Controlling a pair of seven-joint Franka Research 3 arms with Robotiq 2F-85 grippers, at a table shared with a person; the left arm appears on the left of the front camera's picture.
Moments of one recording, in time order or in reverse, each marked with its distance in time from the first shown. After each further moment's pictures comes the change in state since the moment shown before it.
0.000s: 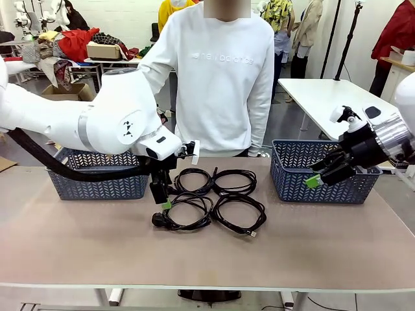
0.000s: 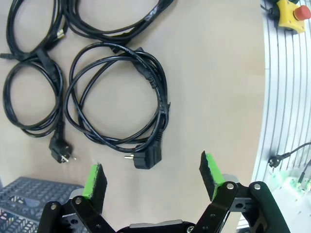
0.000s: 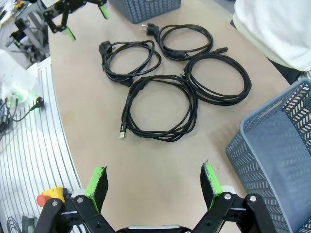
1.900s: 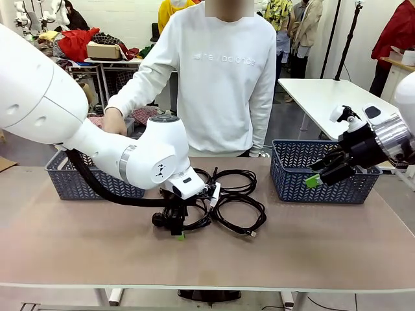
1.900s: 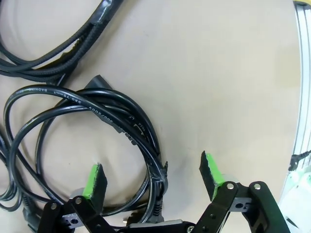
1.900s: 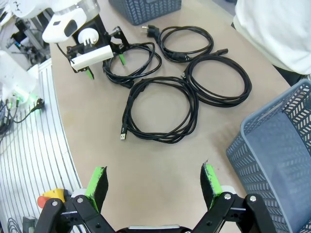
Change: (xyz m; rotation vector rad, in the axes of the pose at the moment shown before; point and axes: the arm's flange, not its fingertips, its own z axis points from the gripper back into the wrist) left arm 0.032 -0.004 -0.119 -0.095 0.105 -0.136; right arm 0.001 0.001 -0.001 0.002 -0.008 -0.002
